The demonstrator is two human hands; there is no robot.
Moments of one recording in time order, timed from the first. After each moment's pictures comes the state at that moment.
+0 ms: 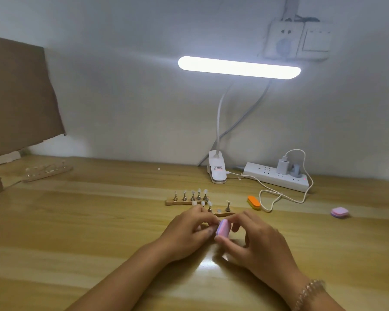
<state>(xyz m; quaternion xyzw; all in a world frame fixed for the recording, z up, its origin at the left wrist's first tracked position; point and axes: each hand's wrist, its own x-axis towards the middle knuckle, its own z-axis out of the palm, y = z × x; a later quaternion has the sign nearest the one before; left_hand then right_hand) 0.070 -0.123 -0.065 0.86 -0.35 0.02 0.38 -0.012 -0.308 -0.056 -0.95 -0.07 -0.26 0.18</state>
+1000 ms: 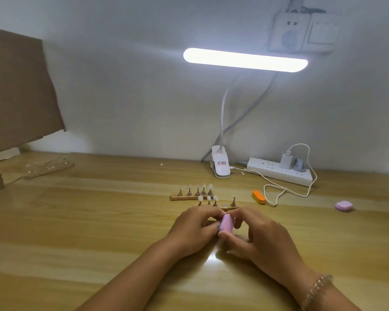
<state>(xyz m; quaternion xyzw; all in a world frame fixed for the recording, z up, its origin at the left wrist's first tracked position) 0.072 -0.127 -0.070 0.84 -0.35 0.01 0.41 -0.010 -0.303 -0.056 -0.94 -0.08 -0.26 0.20</state>
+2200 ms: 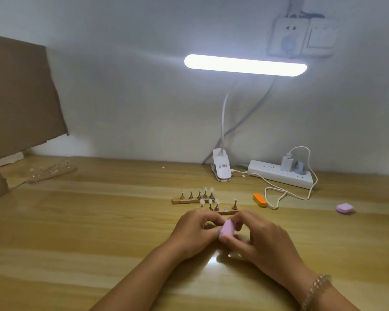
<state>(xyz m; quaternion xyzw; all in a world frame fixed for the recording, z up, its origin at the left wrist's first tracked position) 0.073 -0.125 -0.069 0.84 -0.29 -0.01 0.45 -0.011 -0.301 -0.053 -0.96 -0.08 -0.22 0.19</state>
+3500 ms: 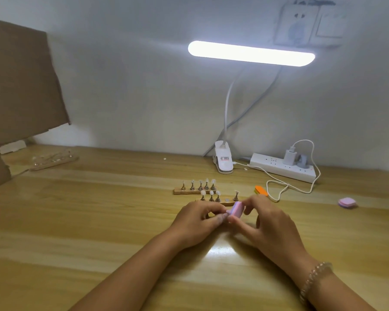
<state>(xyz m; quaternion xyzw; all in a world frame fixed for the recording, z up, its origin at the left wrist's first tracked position) 0.069 -0.122 -0.067 0.85 -0.32 -0.01 0.41 -0.008 -0.306 -0.052 -0.94 -0.06 -0.27 0.20</state>
